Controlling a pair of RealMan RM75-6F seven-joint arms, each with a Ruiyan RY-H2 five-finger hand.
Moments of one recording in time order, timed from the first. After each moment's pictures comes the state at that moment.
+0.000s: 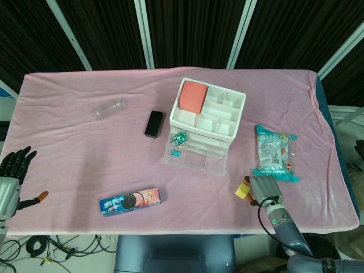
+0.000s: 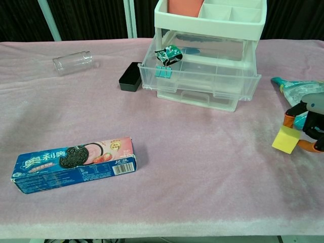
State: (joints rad) left arm -0.12 -1.15 -0.04 -1.54 1.58 1.55 -0.08; right arm 0.65 -1.25 0.01 -1.98 -0.63 1.09 -0.67
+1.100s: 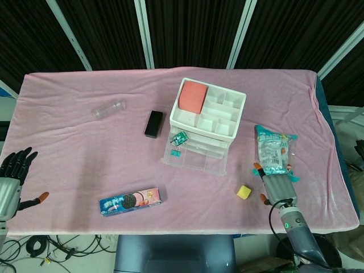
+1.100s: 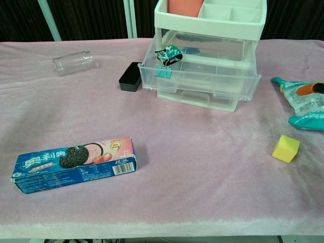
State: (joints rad) left arm -0.12 -1.16 -0.04 -1.54 1.59 1.55 -0.07; right arm 0.59 -1.16 -0.05 -2.00 -0.80 1.22 -0.66
